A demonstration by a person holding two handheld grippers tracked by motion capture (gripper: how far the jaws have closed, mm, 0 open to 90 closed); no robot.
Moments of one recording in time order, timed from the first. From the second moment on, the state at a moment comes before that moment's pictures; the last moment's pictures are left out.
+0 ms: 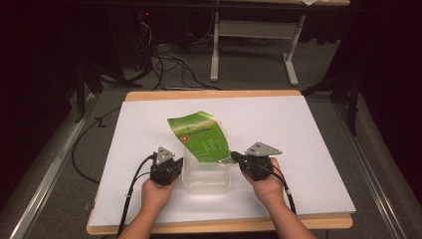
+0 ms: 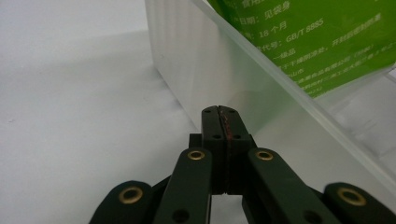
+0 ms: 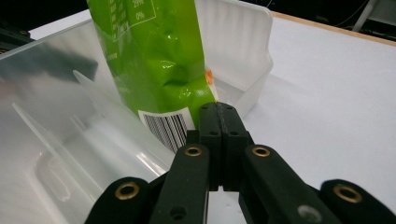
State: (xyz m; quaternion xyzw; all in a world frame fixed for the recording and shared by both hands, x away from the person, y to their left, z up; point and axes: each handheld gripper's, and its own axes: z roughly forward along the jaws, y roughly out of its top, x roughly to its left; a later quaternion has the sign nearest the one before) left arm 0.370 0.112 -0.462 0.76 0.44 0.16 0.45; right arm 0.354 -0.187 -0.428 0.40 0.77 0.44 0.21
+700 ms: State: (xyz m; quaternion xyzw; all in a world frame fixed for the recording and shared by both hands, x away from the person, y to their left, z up) left arm 0.369 0.113 -0.462 0.76 0.44 0.15 0.45; right arm 0.366 -0.163 -0.436 0.40 0.78 0.43 0.20
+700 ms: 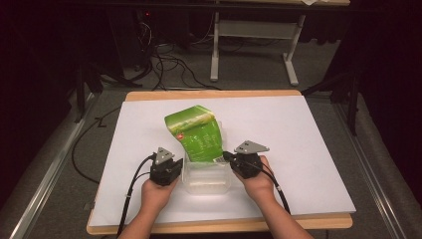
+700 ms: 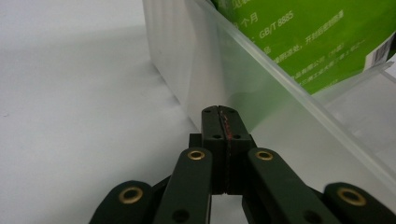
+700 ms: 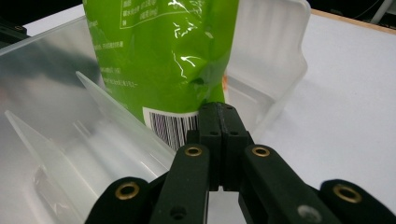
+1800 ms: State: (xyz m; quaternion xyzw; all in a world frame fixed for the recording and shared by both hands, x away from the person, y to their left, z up) left arm 0.362 0.118 -0.452 0.74 0.46 0.19 0.46; right arm 0.412 -0.143 -0.393 0.41 0.72 0.54 0.18
